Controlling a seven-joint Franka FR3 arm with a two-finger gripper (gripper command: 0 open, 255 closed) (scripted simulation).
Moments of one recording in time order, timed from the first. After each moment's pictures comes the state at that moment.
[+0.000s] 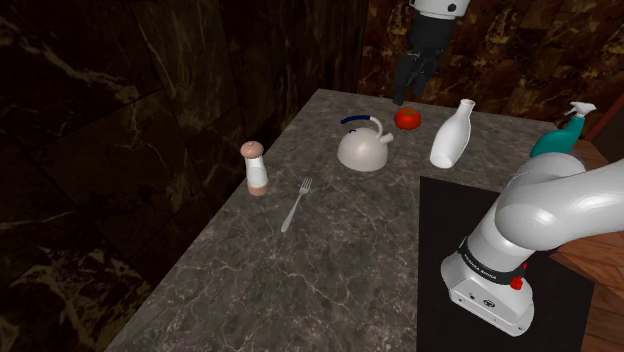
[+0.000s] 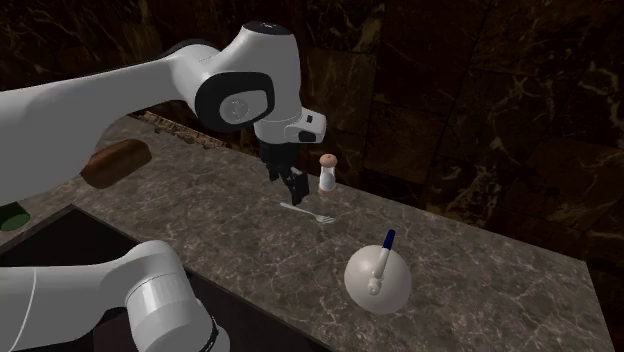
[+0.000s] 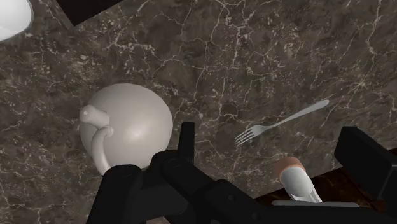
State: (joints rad) arm 0.01 -0.82 0.00 -2.38 0.06 1.61 -0.02
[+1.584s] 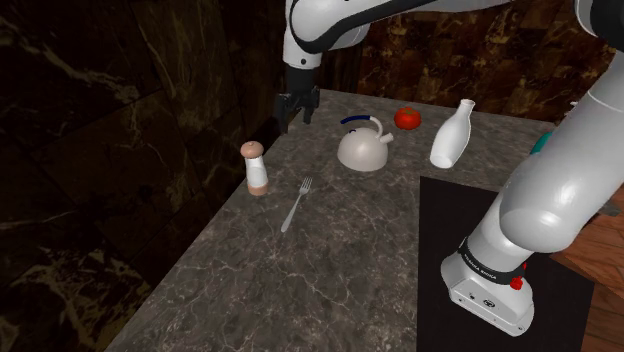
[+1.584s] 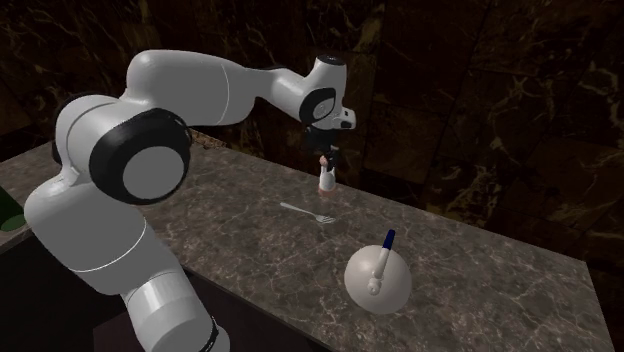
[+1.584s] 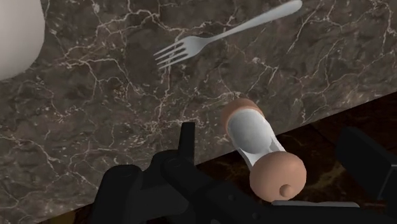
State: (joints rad) arm 0.11 -0.05 0.17 -2.01 0.15 2.02 0.09
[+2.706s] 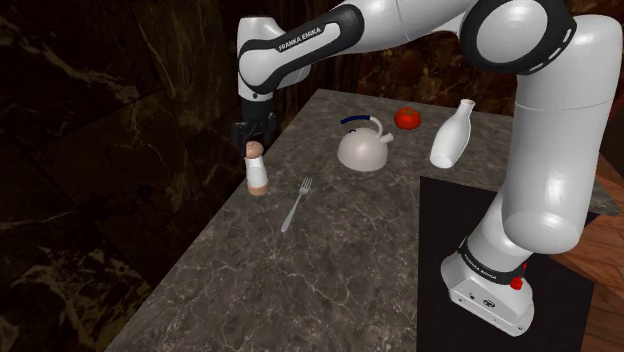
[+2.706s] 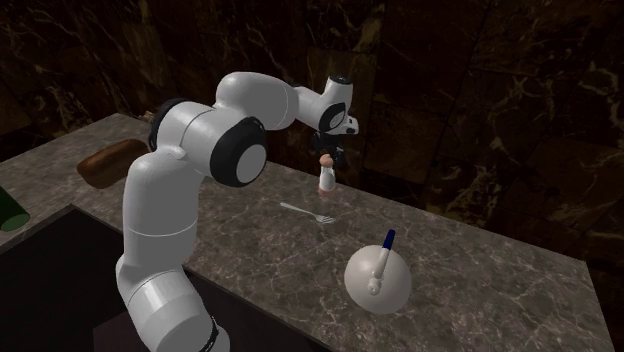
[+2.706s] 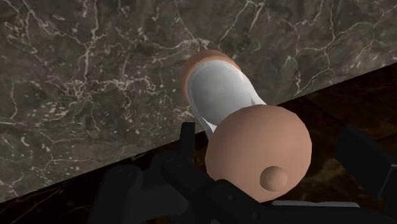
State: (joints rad) arm 0.17 0.37 0.20 -1.69 0.10 2.12 0.15
